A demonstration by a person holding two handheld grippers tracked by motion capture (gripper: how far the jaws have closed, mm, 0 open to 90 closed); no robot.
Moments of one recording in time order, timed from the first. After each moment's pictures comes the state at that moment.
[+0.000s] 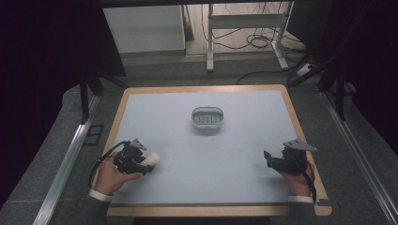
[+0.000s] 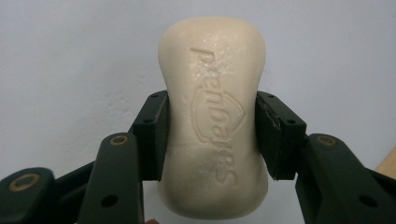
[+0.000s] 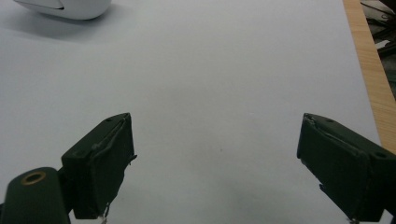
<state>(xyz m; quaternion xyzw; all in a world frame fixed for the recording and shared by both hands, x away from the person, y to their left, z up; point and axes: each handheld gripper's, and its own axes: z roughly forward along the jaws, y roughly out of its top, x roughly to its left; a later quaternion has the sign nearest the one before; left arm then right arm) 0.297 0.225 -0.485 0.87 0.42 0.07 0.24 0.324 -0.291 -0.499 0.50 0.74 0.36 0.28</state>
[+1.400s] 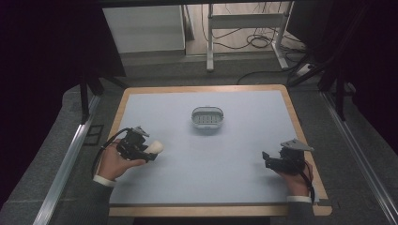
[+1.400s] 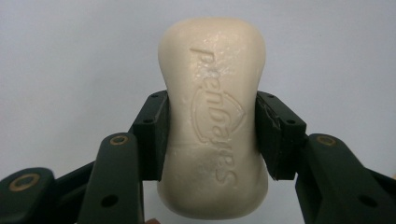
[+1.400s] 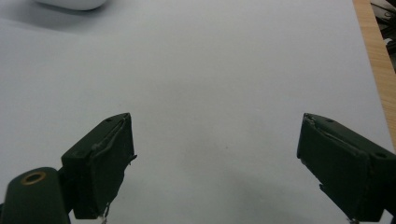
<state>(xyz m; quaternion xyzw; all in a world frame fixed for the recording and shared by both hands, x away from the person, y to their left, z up) 0.329 0.218 -0.465 0.87 0.41 0.07 0.25 0.326 -0.287 -0.504 0.49 0.75 0.35 0.28</state>
